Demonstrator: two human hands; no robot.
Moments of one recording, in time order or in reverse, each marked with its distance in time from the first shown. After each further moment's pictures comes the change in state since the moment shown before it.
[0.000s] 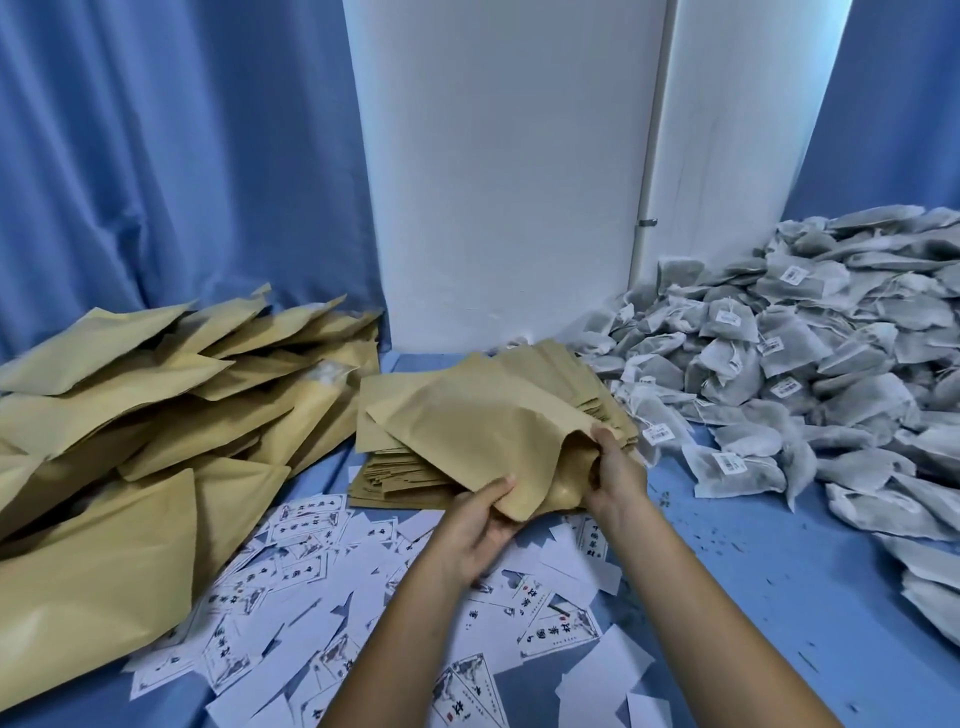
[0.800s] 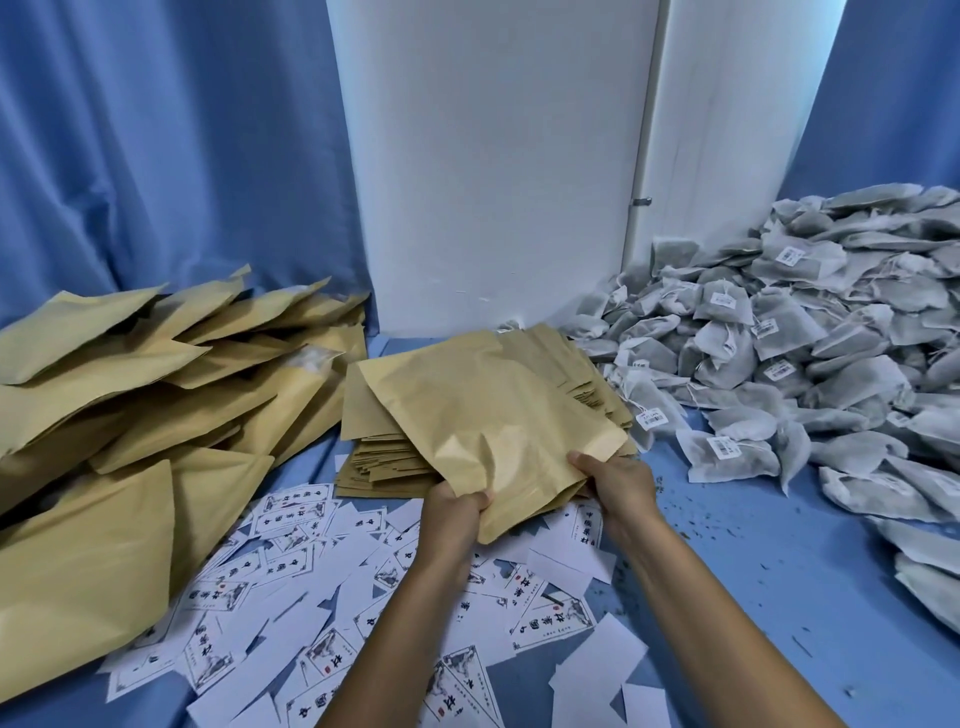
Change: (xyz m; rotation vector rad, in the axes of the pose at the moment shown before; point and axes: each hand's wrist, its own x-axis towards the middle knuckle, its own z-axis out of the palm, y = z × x) left_hand 0.004 -0.012 -0.018 0.534 0.323 0.280; right_hand 0.019 0.015 -0.038 -0.449 -0.074 -0.151
